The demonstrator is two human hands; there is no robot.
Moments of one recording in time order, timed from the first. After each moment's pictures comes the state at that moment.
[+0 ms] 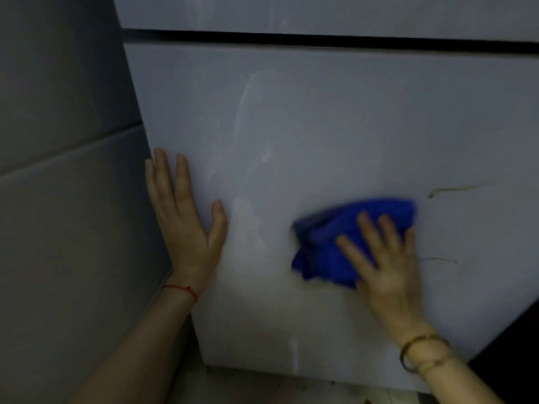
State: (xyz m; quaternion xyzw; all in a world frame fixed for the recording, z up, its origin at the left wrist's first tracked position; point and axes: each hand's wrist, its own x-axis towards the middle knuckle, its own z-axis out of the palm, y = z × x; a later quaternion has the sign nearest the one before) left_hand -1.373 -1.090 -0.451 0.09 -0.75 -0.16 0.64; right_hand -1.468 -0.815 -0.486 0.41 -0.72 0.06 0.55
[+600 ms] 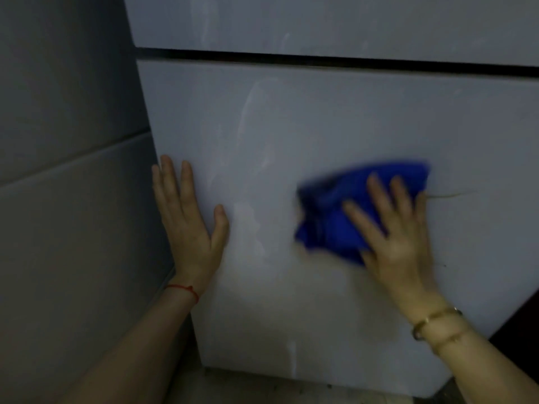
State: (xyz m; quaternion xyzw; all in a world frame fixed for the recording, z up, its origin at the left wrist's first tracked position) left_hand -1.372 -1.089 -0.450 0.09 -0.76 -0.16 0.63; right_hand -1.473 -0.813 -0.426 0.41 -0.71 0.08 0.57
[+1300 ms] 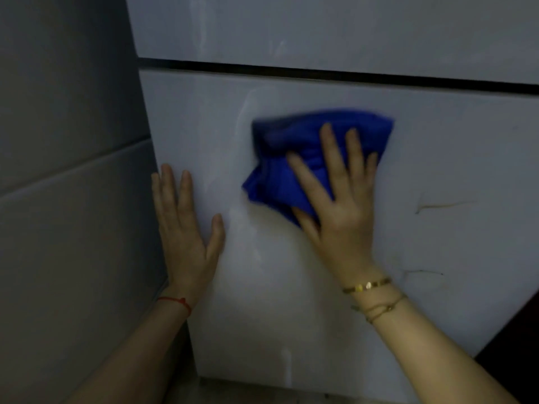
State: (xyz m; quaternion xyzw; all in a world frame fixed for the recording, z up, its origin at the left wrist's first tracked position) left_hand -1.368 -1.092 -0.453 0.08 -0.77 -0.19 0.61; right_hand -1.447 -0.896 -0.378 0.41 -0.68 0.20 0.57
